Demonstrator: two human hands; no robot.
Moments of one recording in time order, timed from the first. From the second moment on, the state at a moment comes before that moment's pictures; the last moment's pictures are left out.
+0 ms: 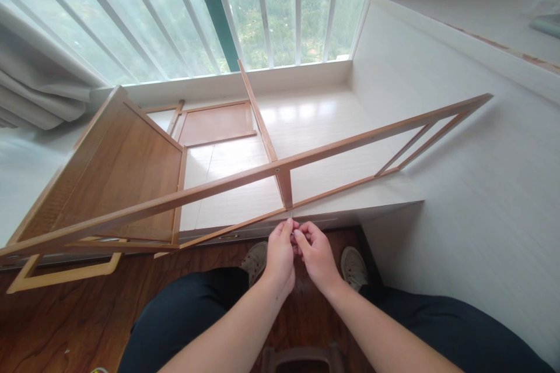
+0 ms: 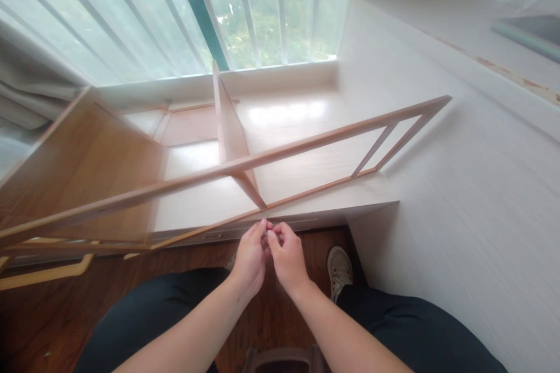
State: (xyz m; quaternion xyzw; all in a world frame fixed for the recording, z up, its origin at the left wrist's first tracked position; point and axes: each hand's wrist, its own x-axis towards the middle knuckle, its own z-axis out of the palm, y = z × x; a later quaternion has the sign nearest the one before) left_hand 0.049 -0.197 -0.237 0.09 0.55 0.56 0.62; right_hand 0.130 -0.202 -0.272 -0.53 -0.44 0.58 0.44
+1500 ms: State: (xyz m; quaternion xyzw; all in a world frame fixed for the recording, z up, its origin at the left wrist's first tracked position) left_hand 0.048 -0.208 -0.239 0.17 0.56 0.52 0.62; right_hand 0.126 -0.206 -0.279 -0.56 -0.47 0.55 0.40
